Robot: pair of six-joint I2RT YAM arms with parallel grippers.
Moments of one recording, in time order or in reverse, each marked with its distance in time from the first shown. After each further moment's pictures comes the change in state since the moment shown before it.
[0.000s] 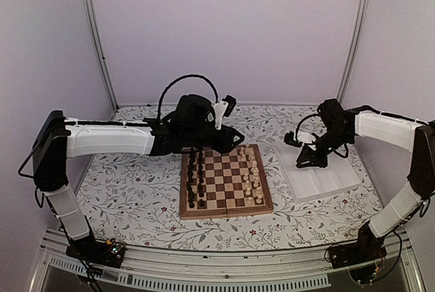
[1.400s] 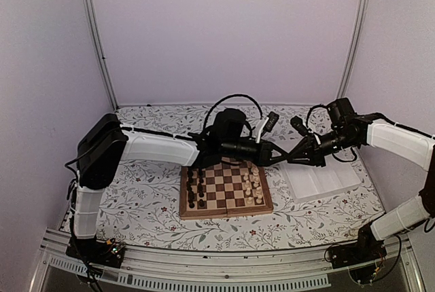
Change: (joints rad) left arm -0.099 0.375 0.252 0.348 0.476 -0.250; right arm 0.008 -0.222 -0.113 0.167 -0.502 0.332
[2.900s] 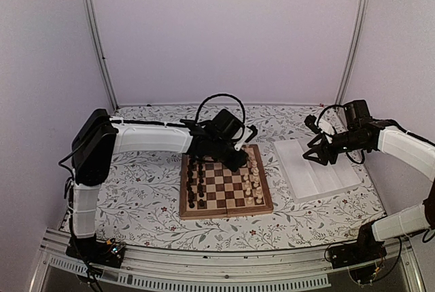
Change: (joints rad) left arm 0.066 -0.043 0.058 -0.701 -0.502 0.415; right arm -0.140 -0.105 -0.087 0.085 0.293 -0.014
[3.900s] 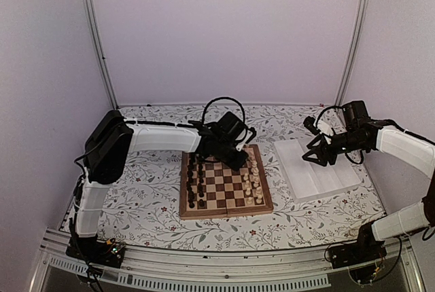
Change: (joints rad) left arm 0.025 0.126 0.108 -0.037 -0.051 -0.027; right arm 0.000 0.023 0.000 0.000 0.000 -0.007
